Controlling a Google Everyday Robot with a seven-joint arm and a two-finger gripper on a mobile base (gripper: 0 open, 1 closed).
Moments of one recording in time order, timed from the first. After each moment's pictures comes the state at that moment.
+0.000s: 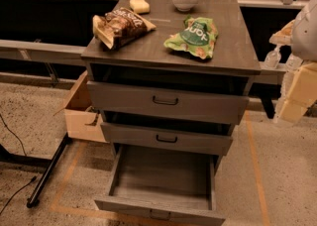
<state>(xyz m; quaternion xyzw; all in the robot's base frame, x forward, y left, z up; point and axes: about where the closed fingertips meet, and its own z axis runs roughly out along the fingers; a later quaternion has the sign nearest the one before) 0.438 -0.217 0.976 -0.60 0.78 -0.03 0.16</state>
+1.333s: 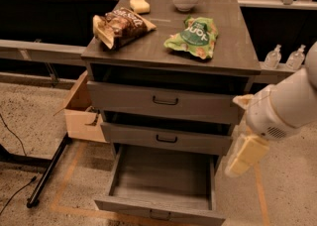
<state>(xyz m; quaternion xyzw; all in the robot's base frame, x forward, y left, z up) 0.431 -0.175 0.826 -0.58 0.78 0.06 0.22</state>
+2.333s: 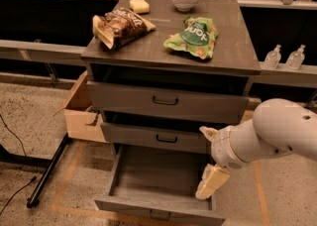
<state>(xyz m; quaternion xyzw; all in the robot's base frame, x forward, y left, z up) 0.436 -0.119 0.701 -0.62 0.73 0.11 0.25</state>
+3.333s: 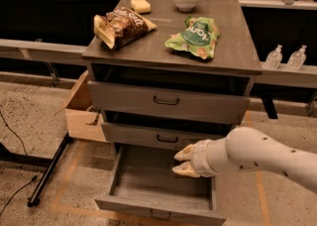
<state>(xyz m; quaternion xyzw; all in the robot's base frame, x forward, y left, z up) 0.475 -0.075 0.616 -0.62 0.71 0.12 0.32</state>
